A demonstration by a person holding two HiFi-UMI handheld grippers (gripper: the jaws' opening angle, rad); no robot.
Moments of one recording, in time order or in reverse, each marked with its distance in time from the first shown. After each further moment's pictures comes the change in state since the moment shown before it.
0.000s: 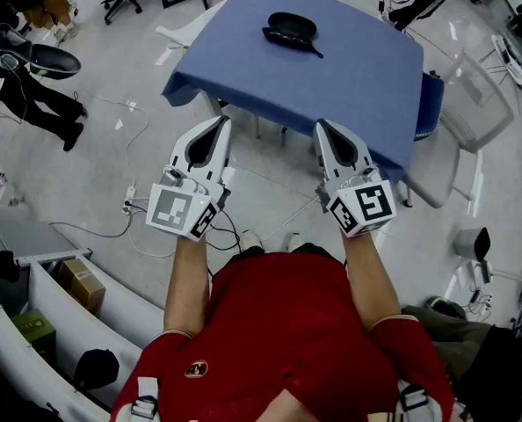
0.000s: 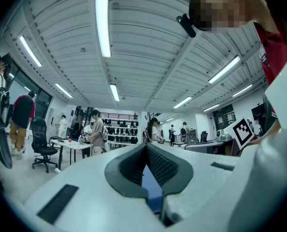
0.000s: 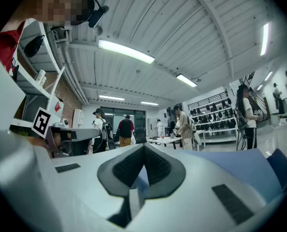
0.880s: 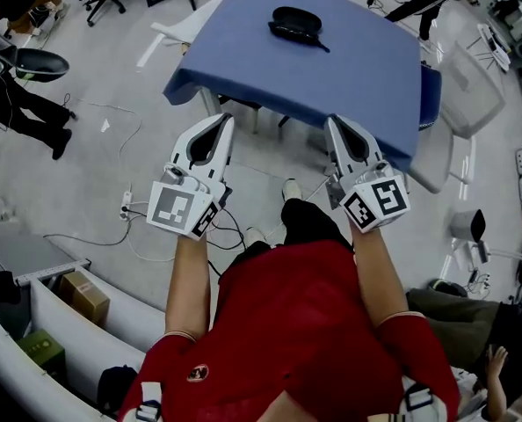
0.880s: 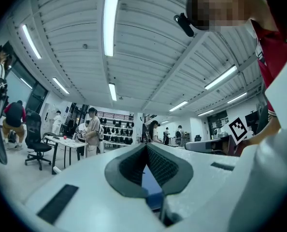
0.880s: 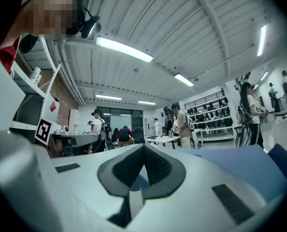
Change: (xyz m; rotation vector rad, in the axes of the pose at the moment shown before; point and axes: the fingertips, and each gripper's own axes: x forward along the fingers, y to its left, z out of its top) left arm -0.037 0.053 -0.010 -0.039 -0.013 -0.071; right arm 0.024 0.042 -0.004 0.033 0.004 -0.036
